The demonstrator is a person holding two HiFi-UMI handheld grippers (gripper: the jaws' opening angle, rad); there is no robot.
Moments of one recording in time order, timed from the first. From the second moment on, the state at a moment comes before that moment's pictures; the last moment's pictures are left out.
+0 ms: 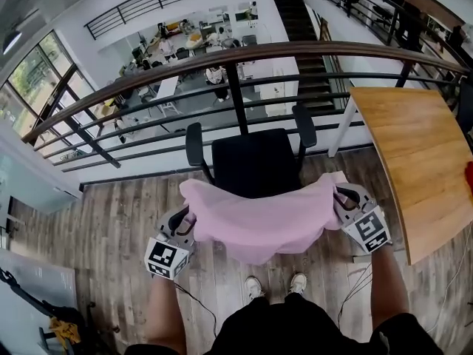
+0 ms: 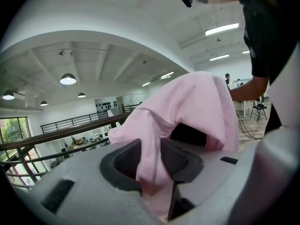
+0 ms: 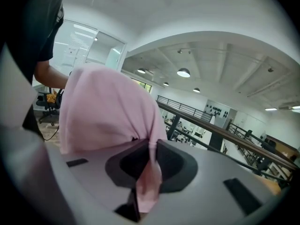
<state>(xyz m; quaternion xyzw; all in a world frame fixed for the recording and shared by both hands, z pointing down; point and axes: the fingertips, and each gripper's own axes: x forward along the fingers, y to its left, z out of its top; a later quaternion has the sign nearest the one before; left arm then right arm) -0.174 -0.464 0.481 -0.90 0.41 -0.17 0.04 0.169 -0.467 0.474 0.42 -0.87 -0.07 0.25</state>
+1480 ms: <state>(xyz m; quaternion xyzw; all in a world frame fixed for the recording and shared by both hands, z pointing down) -0.209 -0.432 0.353 -0.88 0.45 -0.07 0.11 0.206 -0.418 0.336 0.63 -0.76 -0.12 0.08</state>
